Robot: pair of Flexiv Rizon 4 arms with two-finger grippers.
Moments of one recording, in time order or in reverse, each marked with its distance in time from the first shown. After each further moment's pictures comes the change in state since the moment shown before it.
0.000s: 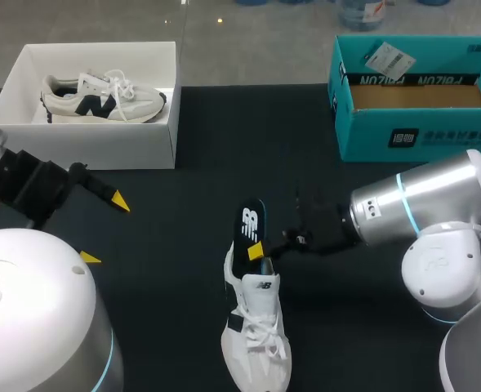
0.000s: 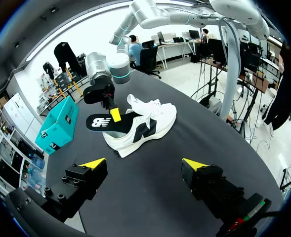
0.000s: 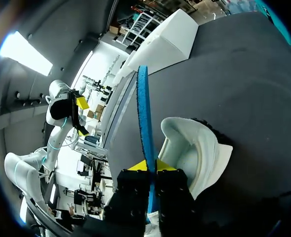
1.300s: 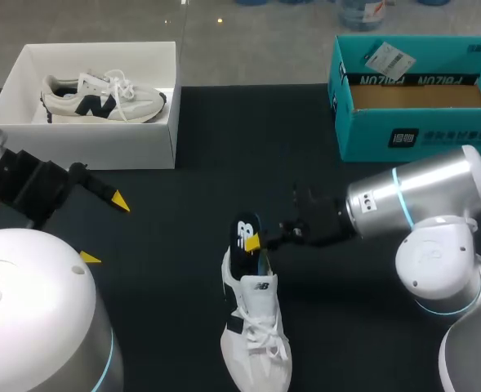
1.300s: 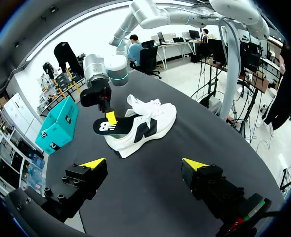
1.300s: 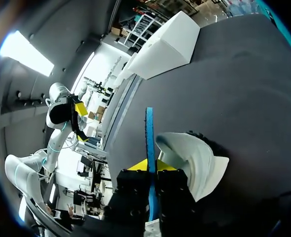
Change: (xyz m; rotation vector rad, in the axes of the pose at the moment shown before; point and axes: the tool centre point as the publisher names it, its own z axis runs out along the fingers) left arm 0.000 0.000 0.000 0.000 0.000 0.000; right arm -0.003 0.018 0.005 -0.013 0.011 -0.012
